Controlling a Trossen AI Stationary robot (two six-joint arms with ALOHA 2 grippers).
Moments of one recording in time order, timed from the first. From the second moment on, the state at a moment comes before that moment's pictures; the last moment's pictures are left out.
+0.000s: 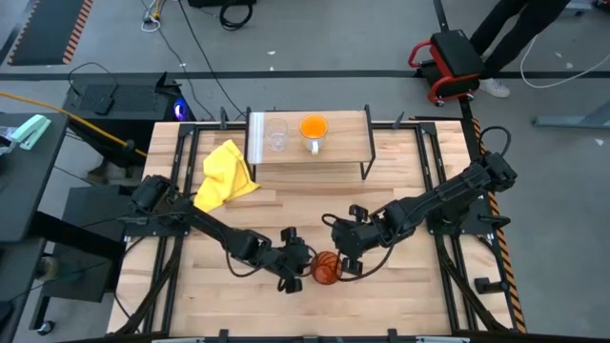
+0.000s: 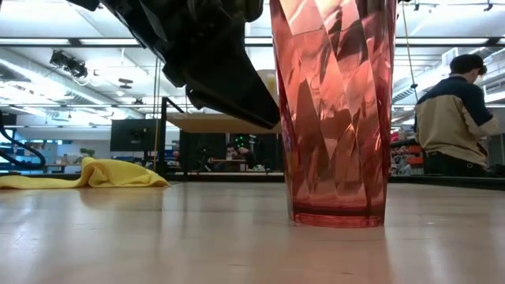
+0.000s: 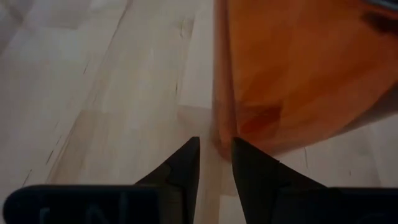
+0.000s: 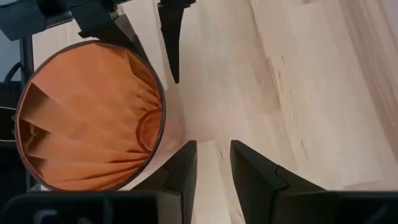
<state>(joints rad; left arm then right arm) -0.44 1.87 1.12 0.01 -0.39 -0.41 0.42 1.60 1.31 -0.79 0.22 0.60</state>
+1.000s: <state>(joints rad) -0.44 1.87 1.12 0.02 -0.39 -0.40 0.45 1.60 1.38 -0.82 0.21 0.63</state>
